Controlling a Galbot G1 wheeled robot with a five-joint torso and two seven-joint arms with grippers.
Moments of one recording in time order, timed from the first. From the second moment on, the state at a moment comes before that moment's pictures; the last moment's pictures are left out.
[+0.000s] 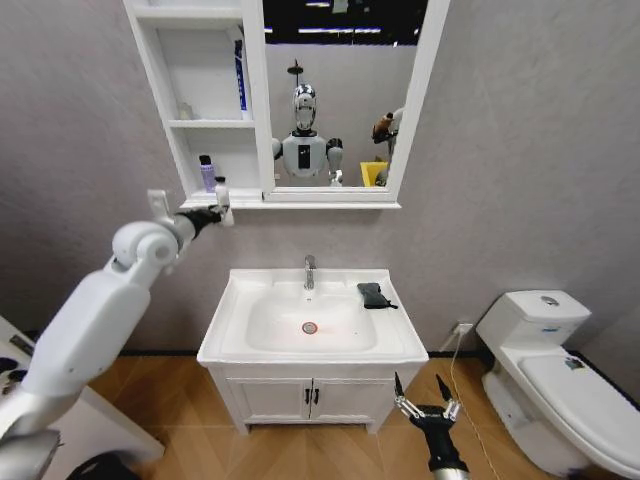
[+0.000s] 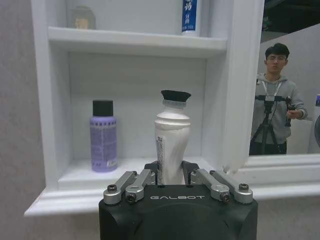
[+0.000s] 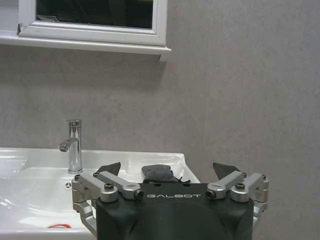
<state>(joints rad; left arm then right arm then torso) 0.00 -0.86 -0.02 -1.59 -1.11 0.66 -0.33 -1.82 1.43 0.60 2.04 0.10 0.41 0.11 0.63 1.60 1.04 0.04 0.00</state>
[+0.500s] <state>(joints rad) -0.13 -1.04 0.03 -1.30 -0.97 0.56 -0.27 -1.82 1.43 0.62 2.03 0.13 0.44 0.11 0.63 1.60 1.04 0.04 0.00</state>
